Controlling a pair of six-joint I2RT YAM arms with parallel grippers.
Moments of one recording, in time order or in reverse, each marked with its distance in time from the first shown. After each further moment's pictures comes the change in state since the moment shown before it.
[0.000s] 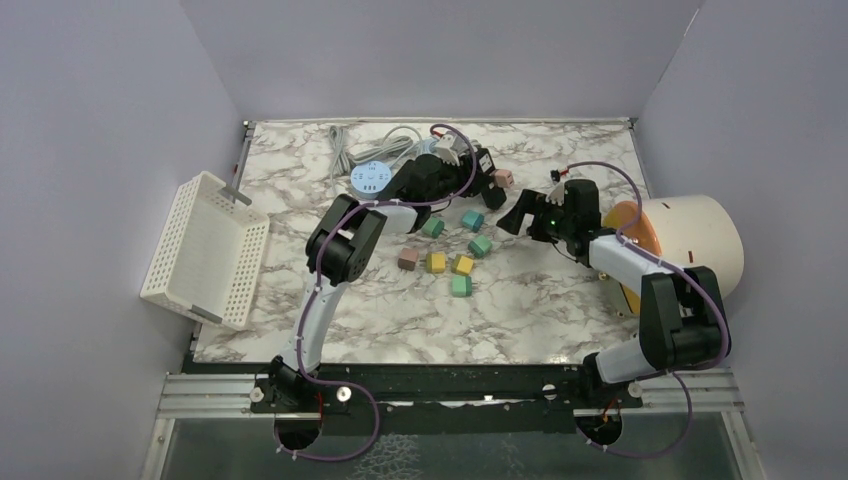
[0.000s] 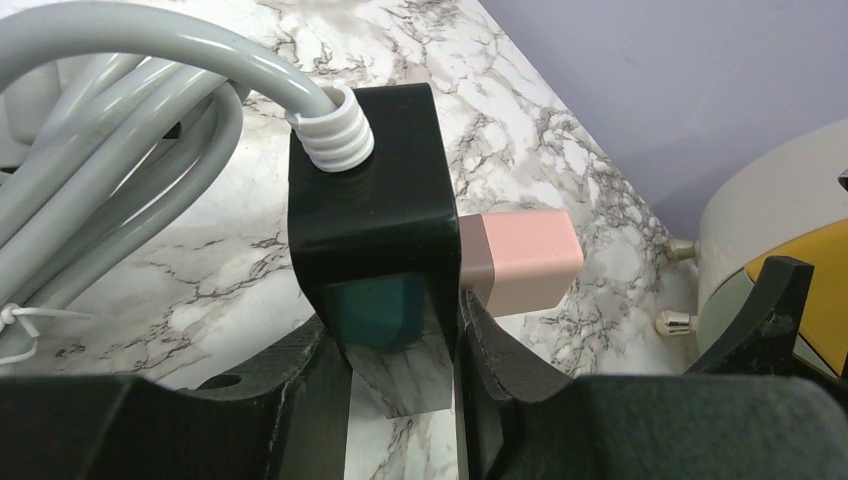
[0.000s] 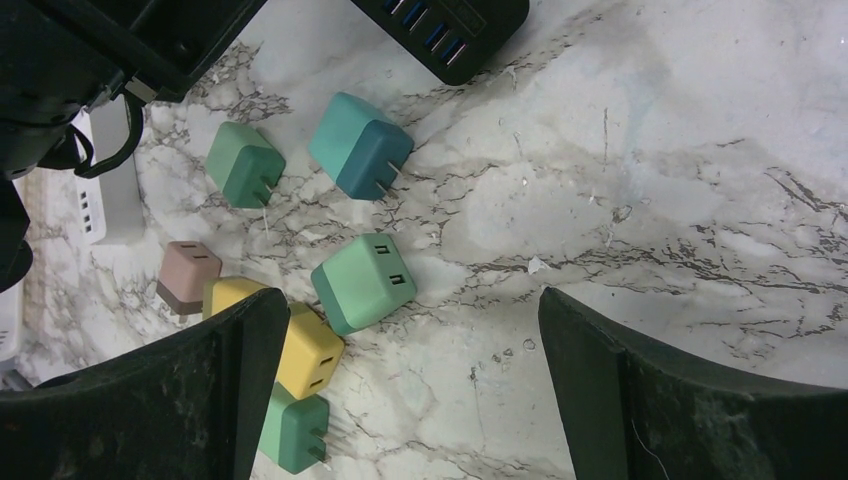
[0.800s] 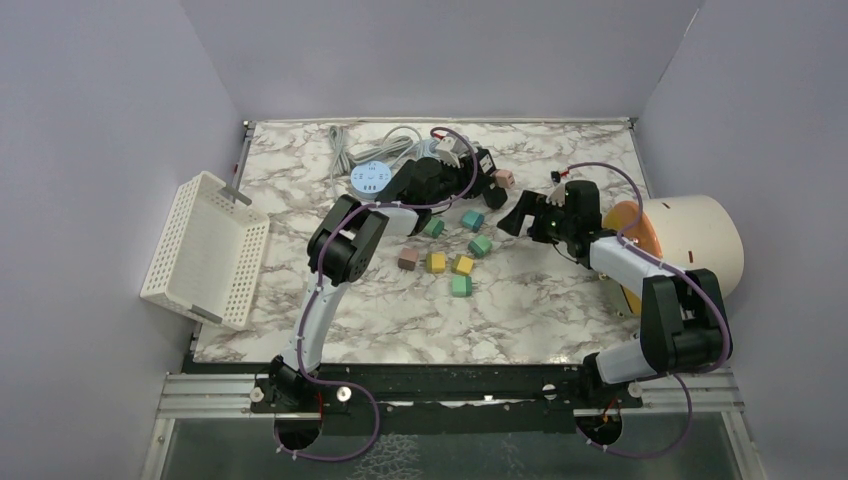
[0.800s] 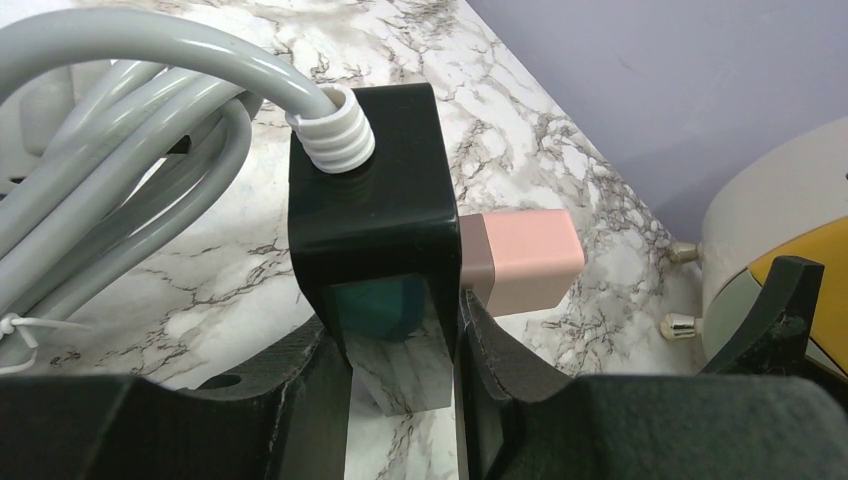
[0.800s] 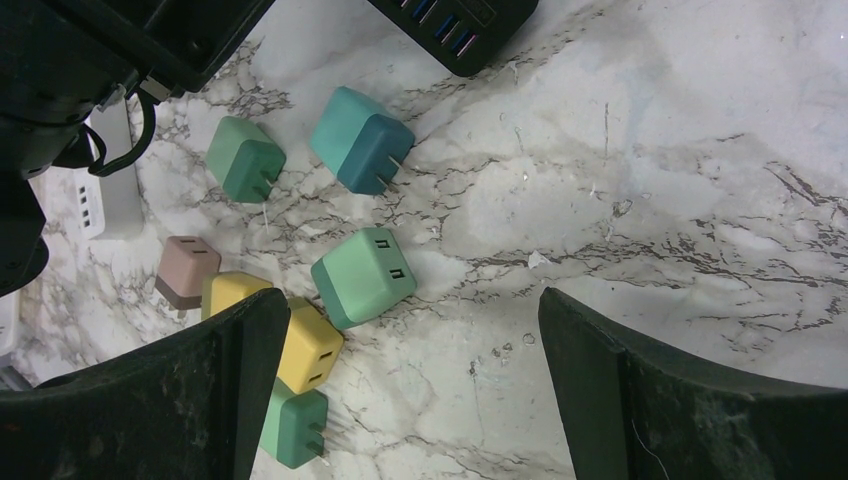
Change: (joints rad) left arm -0.009 0.012 -0.016 0.061 -0.017 0.009; right arm 0.000 -0.015 -0.011 0.000 -0.001 -0.007
